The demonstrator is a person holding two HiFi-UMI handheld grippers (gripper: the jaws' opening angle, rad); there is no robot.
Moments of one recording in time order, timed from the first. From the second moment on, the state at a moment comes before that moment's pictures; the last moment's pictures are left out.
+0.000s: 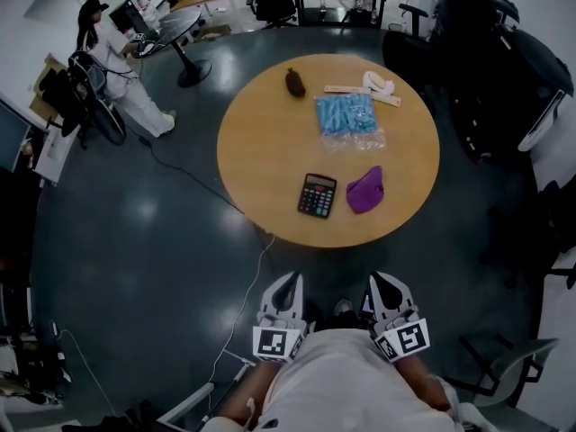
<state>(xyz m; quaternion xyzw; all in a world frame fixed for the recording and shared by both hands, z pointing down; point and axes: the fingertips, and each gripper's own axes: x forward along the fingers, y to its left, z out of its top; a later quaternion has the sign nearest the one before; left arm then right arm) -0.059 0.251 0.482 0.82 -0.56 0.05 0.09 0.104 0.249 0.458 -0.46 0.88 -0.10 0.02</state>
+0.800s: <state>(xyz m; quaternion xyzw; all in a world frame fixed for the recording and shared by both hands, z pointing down) -0.090 0.069 0.534 0.88 -0.46 0.09 0.12 0.074 0.068 0.477 -0.54 0.84 -0.12 0.02</state>
